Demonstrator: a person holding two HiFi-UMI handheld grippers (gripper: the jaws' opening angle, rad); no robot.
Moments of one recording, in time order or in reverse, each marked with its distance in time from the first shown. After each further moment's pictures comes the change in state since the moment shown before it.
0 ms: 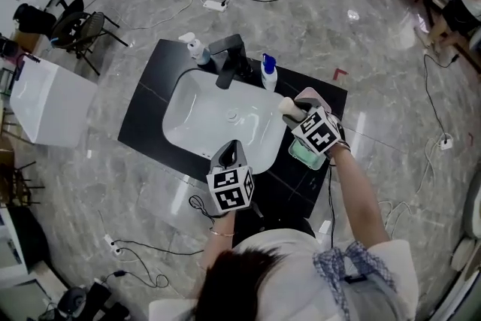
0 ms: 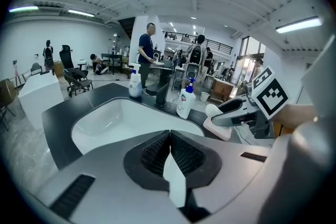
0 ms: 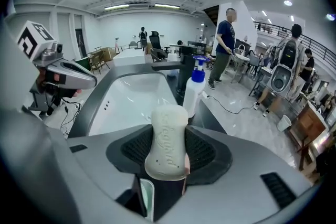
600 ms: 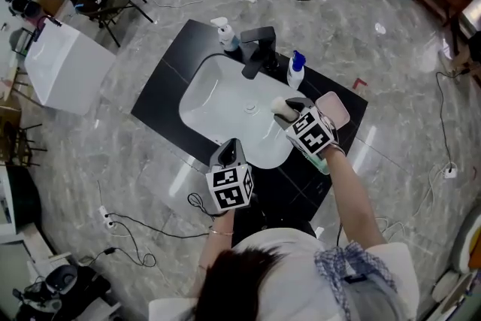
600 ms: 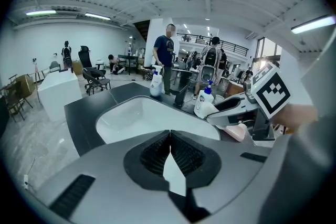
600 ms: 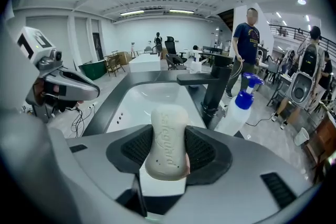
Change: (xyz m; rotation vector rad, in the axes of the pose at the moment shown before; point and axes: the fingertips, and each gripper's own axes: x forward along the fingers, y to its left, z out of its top) left arm -0.031 0.044 -0.014 -0.089 -0.015 0.151; right arm 0.033 0.064 0.053 -0.089 -0.059 0.152
